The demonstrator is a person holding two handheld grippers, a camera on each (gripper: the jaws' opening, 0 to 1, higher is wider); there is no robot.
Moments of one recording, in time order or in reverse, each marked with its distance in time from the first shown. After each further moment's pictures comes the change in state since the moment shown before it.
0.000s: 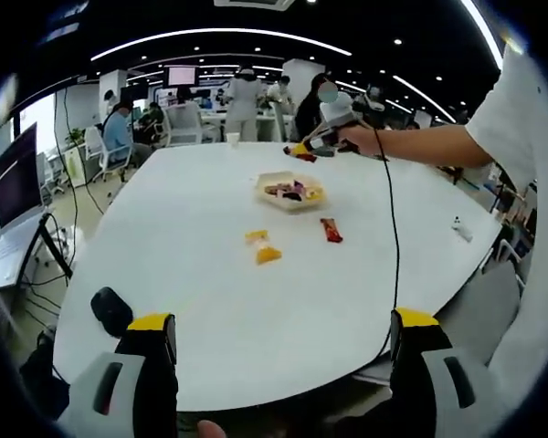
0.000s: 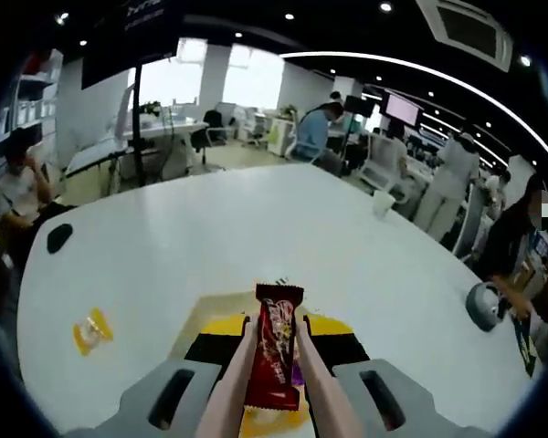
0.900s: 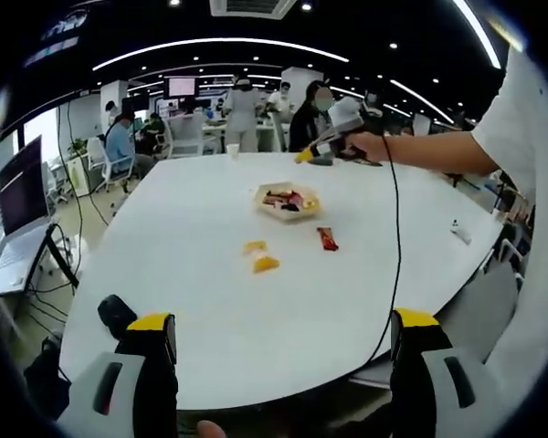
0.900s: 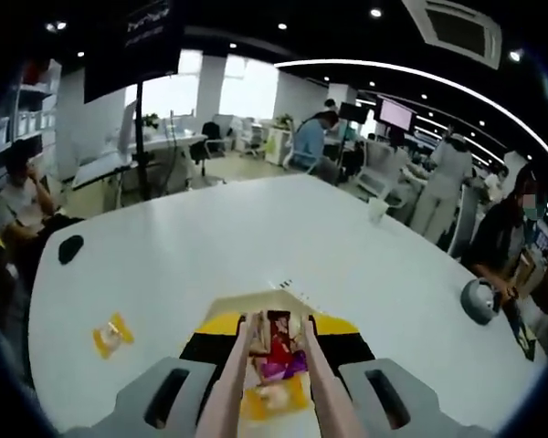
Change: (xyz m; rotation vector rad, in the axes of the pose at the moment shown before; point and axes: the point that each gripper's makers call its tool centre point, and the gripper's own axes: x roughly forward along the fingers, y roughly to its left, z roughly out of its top) left arm -0.020 -0.014 0.008 0.022 -0.051 0.017; right arm -0.049 0.011 0.005 0.030 -0.046 -0.001
